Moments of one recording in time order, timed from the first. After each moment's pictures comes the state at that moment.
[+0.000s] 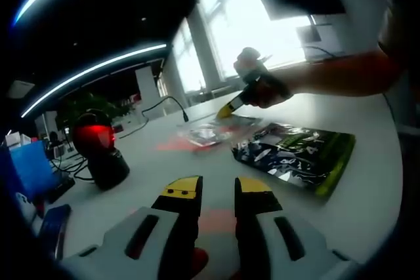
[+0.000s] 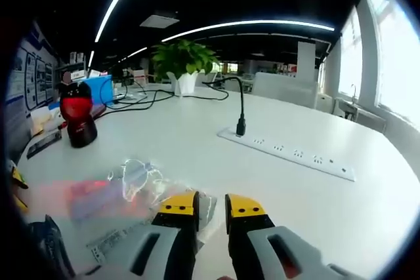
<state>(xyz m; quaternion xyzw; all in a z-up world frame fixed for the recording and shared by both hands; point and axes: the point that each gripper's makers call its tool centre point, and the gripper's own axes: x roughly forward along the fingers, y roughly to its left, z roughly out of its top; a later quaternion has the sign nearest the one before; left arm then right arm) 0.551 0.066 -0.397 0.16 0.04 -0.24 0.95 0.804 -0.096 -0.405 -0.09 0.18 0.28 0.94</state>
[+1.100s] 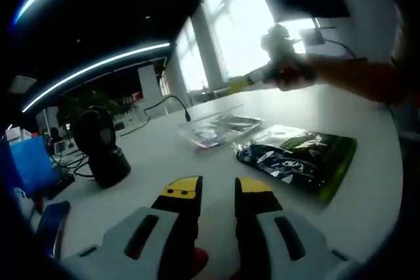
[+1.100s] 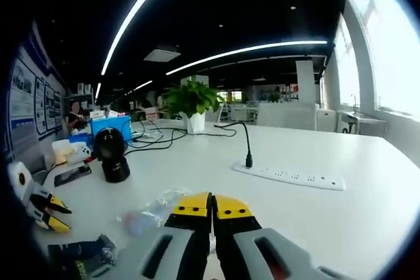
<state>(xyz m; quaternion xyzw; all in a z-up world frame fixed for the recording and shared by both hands) 0.553 0.068 -0.396 0.15 0.04 -0.24 0.96 0.739 -0.108 -0.329 -0.01 0.09 0.31 0.95</state>
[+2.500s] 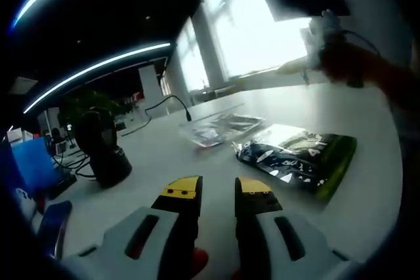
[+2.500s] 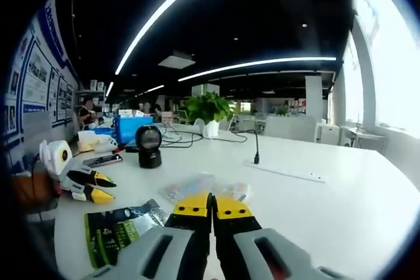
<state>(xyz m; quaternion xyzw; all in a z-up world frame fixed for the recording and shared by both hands) 0.552 0.068 -0.394 0.15 0.04 -0.24 0.96 0.618 -0.152 -0.321 -0.04 0.05 0.33 0.94</state>
